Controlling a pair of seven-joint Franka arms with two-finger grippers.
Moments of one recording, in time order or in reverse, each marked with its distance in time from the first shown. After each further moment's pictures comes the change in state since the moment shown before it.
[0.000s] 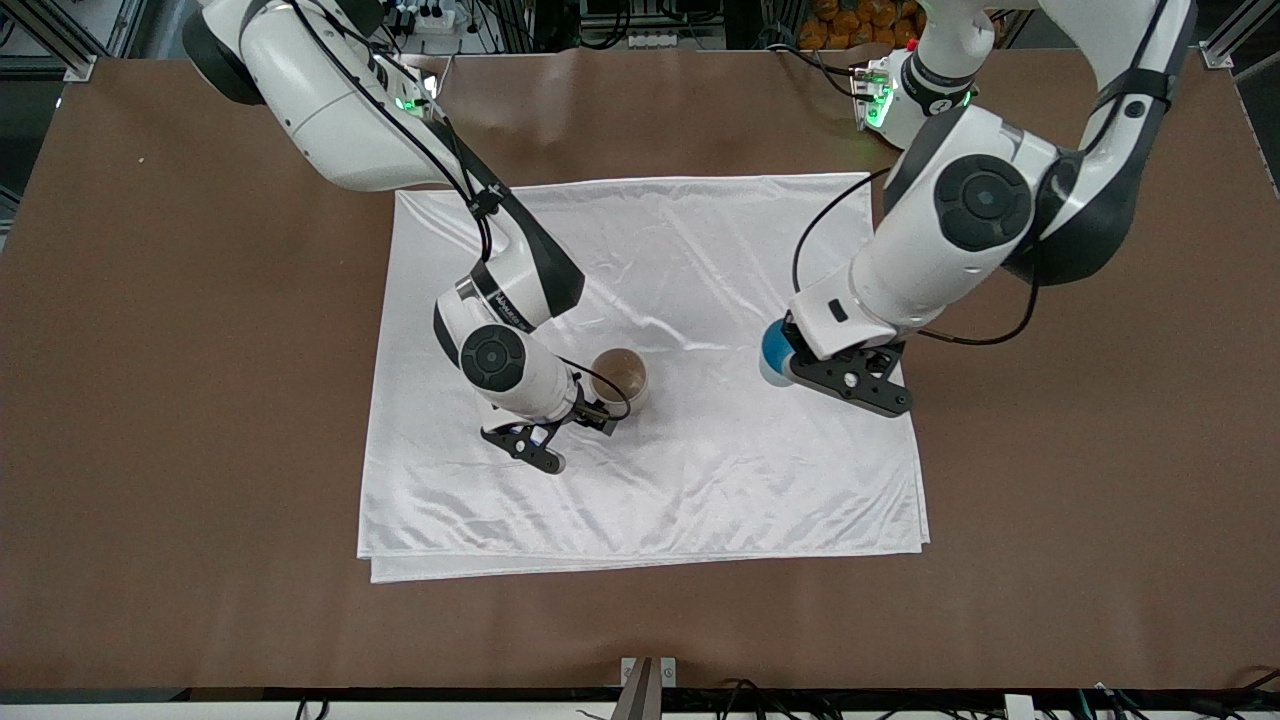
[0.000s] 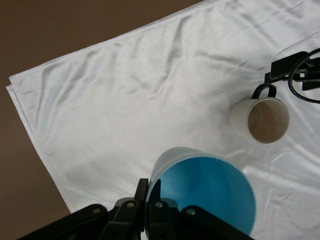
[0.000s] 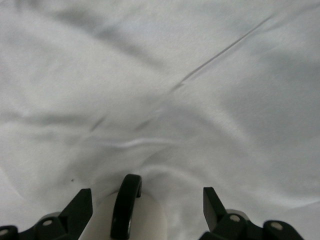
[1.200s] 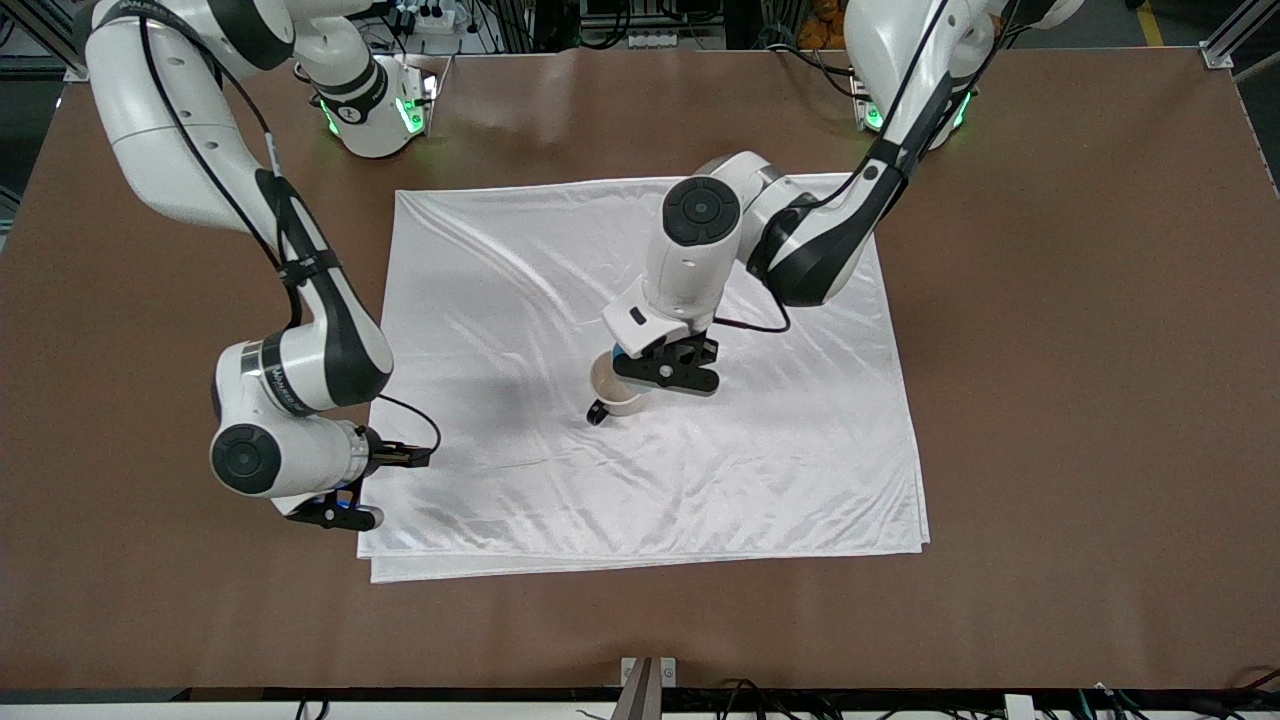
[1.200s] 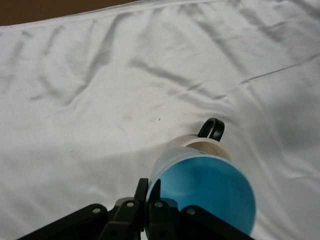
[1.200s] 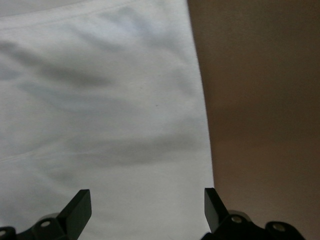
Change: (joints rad) left arm -0.544 0.248 0.360 0.112 0.010 0.271 -0.383; right arm -0.375 -0.032 -0.007 0.006 -0.093 -0.258 -0.665
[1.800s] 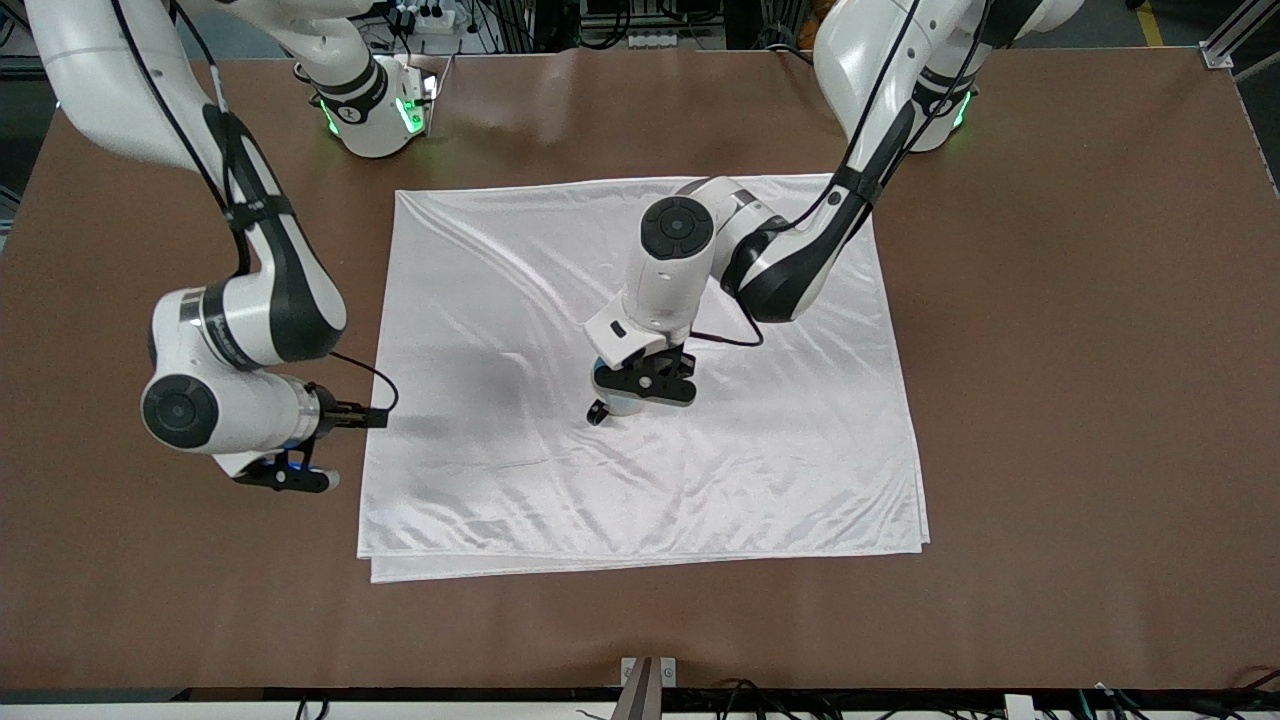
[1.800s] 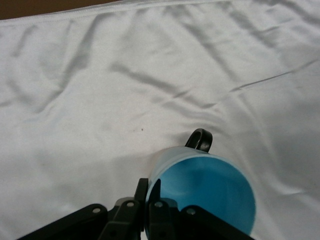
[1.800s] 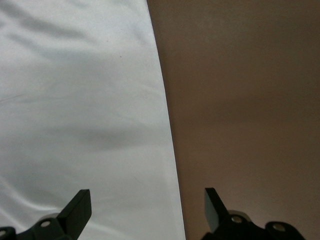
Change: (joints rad) left arm -0.038 0.067 0.019 0.025 0.000 0.076 -0.029; right arm -0.040 -0.295 0.003 -0.279 -0.001 -0.025 -0.030
